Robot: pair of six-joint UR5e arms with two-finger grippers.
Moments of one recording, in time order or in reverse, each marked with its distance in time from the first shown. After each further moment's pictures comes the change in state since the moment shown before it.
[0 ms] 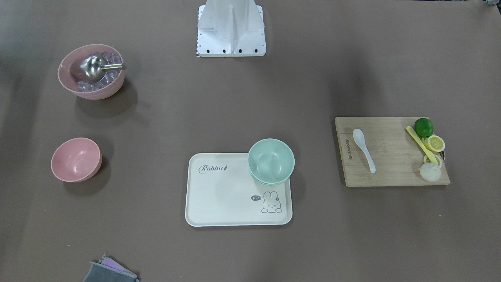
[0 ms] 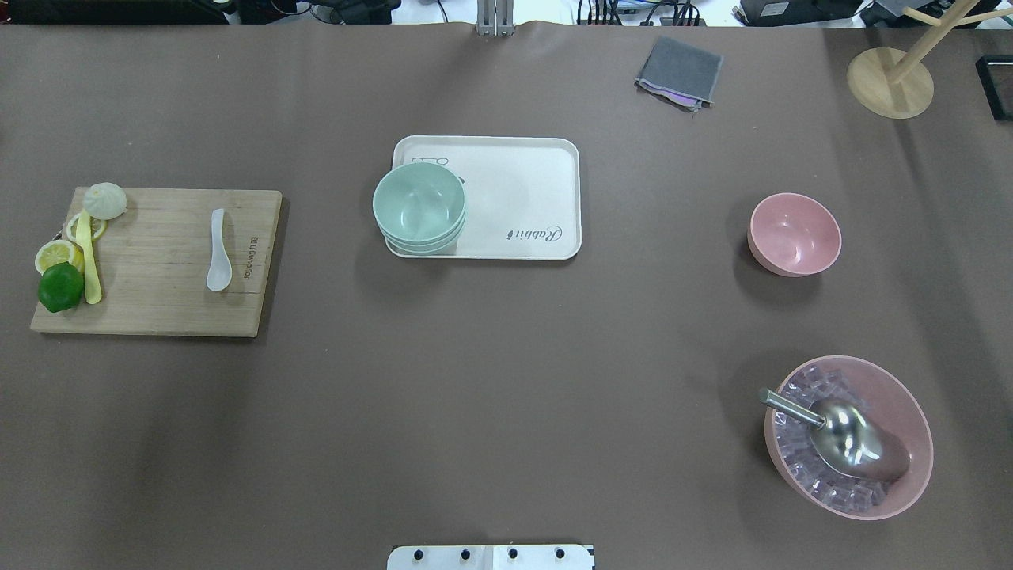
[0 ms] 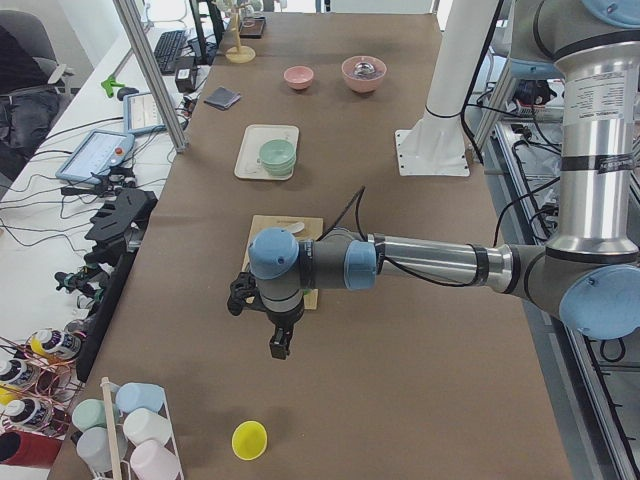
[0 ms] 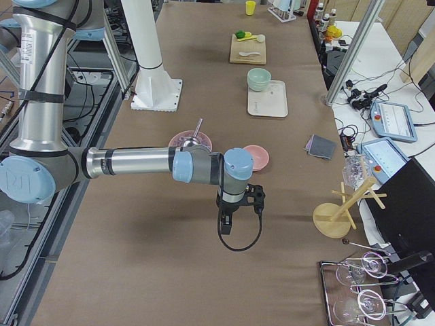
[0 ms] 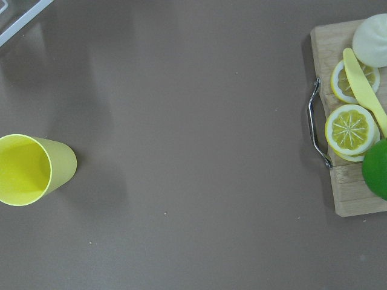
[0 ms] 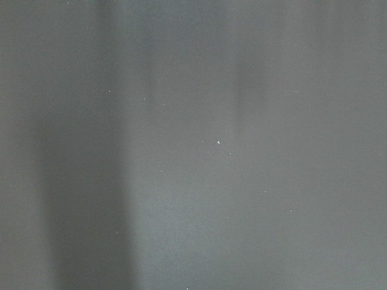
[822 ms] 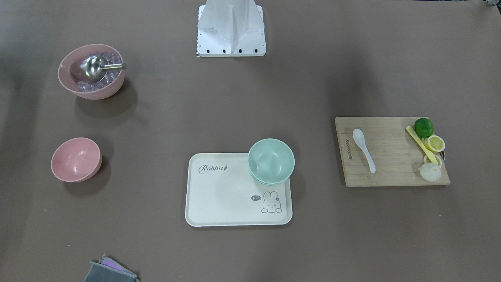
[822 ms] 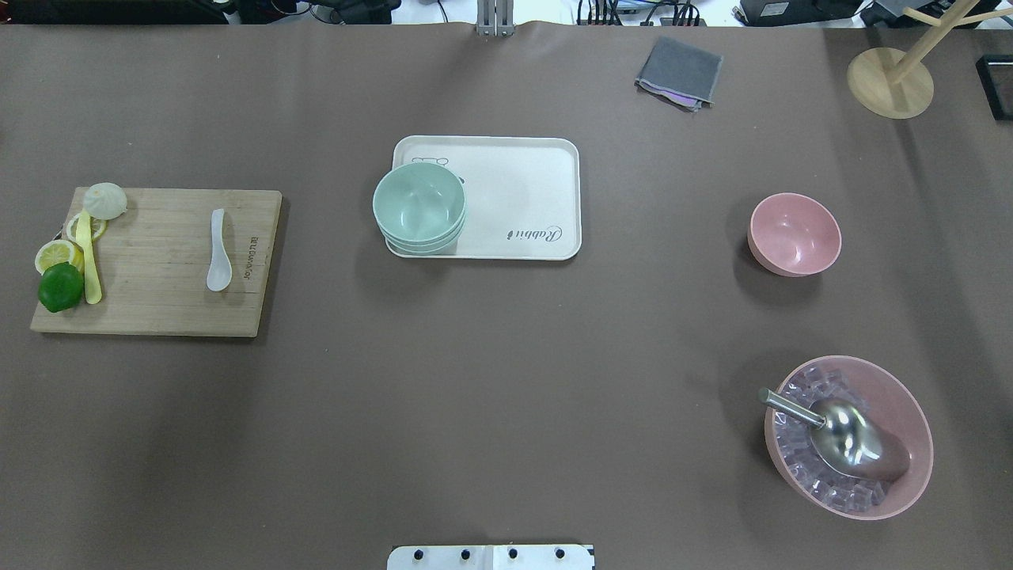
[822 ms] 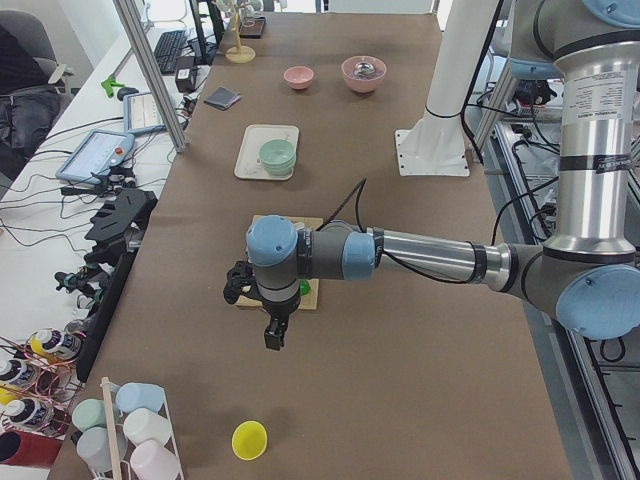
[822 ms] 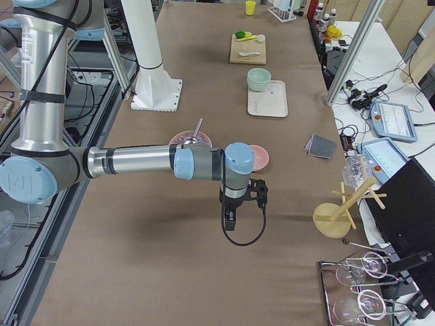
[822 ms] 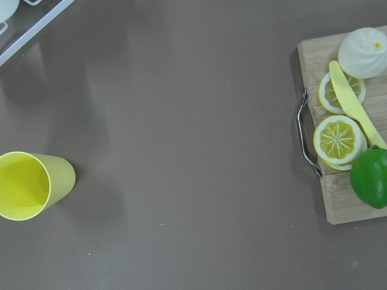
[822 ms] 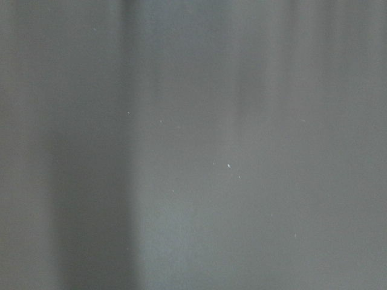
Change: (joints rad) left arm -0.001 -0.012 -0.044 -0.002 0.004 -0.001; right arm -0.001 0.010 0.022 0.068 -0.002 -0.002
